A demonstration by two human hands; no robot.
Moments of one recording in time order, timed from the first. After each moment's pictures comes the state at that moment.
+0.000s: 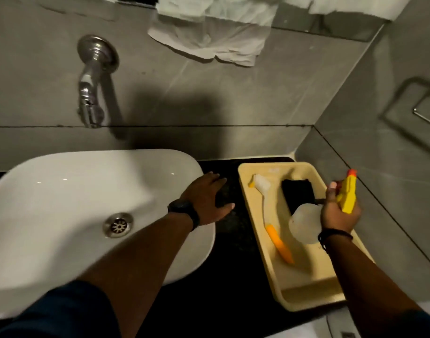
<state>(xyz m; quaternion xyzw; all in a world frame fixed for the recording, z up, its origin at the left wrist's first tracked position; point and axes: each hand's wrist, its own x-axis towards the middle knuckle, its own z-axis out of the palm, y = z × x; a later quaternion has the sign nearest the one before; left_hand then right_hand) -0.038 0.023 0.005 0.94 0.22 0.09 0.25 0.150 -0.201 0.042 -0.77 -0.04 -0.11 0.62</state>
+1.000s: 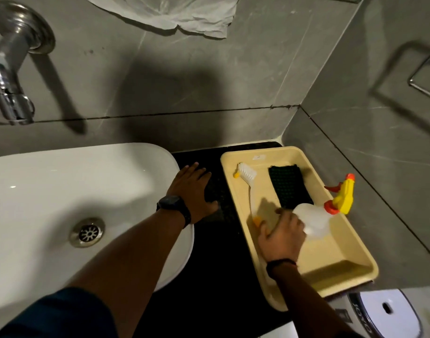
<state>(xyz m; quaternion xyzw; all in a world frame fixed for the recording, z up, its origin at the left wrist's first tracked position) 0.000 0.028 -0.026 0.97 0.20 0.07 0.14 0.092 -0.204 -0.055 -0.96 -0.19 -0.08 0.20</state>
